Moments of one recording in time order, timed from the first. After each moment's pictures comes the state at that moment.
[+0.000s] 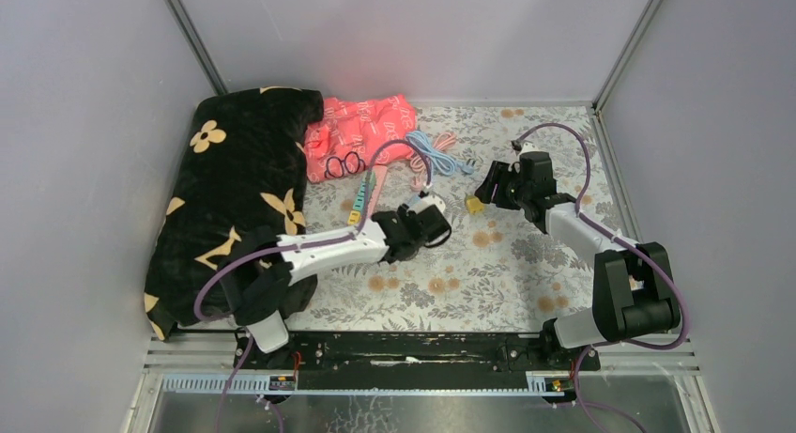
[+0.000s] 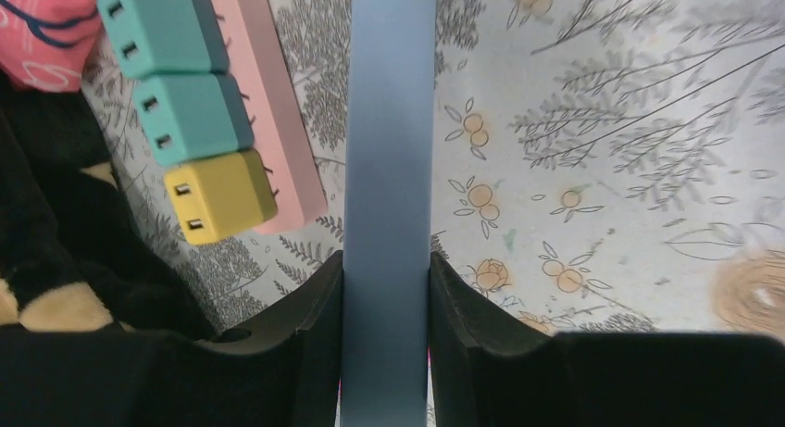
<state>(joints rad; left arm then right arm) -1.01 1.69 1.23 -0.68 -0.56 -0.26 0.20 1.44 0.80 -0.03 -0.19 0.41</state>
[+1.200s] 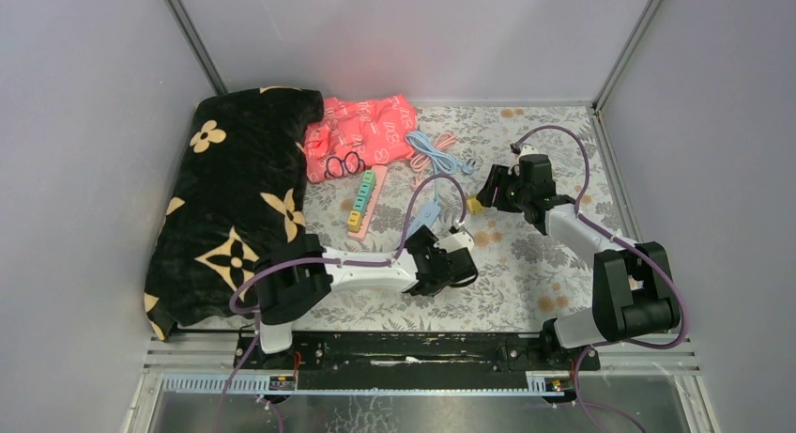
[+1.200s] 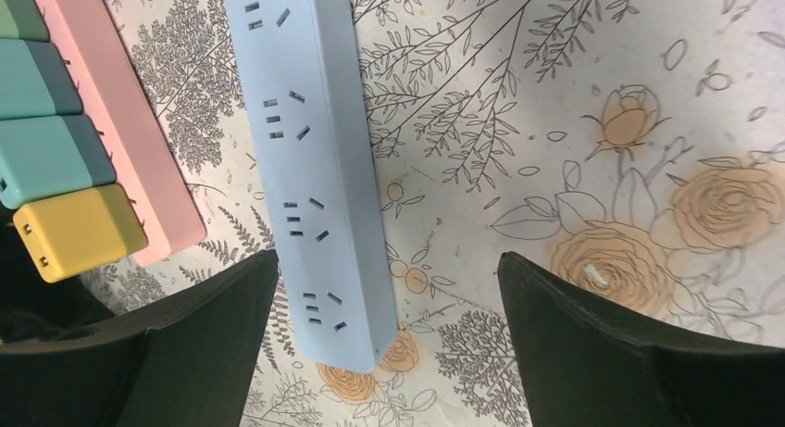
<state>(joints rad) -1.22 1.89 1.21 -0.58 -0.65 -0.31 0.20 1.44 0.78 -0.03 -0.17 0.38</state>
